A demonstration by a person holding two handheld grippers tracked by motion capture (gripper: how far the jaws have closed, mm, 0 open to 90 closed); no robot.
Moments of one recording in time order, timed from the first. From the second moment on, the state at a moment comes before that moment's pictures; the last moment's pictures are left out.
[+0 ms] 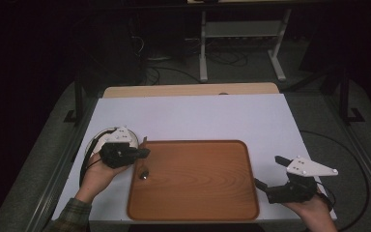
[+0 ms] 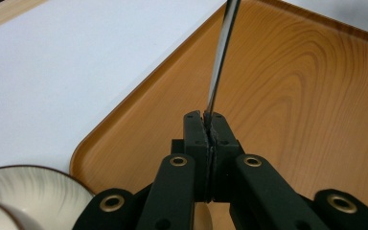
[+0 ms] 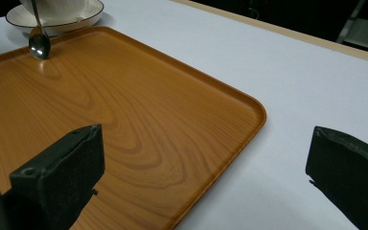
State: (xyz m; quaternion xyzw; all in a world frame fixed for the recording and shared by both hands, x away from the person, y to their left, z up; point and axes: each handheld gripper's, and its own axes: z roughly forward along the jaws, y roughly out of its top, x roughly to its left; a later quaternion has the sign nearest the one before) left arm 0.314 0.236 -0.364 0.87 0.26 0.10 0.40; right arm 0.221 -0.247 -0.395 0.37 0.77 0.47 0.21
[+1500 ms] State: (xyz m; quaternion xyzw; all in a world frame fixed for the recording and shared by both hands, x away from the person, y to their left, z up) left arm 0.346 0.139 -0.424 0.91 0.21 0.01 0.35; right arm 0.223 -0.247 -0.397 0.37 0.78 0.47 0.21
